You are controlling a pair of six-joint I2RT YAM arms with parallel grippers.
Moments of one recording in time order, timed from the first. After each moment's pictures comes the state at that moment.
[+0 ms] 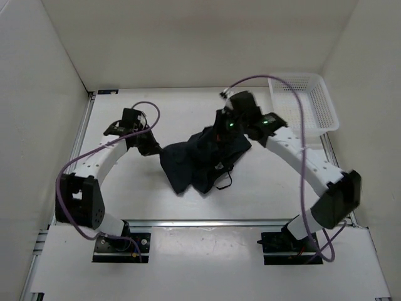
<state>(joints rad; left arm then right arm) -0.20 1.50 1.06 -0.61 0.29 -0.64 0.68 1.56 1.42 -0.62 -0.25 0.52</state>
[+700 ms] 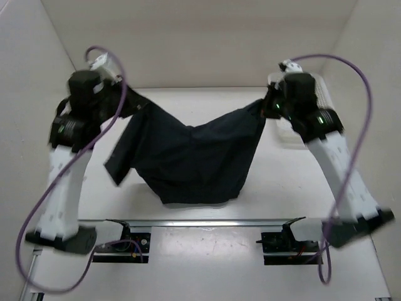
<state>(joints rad) -0.23 1.19 1.78 -0.91 0.20 -0.59 0.42 1.22 1.60 -0.82 0.06 0.36</state>
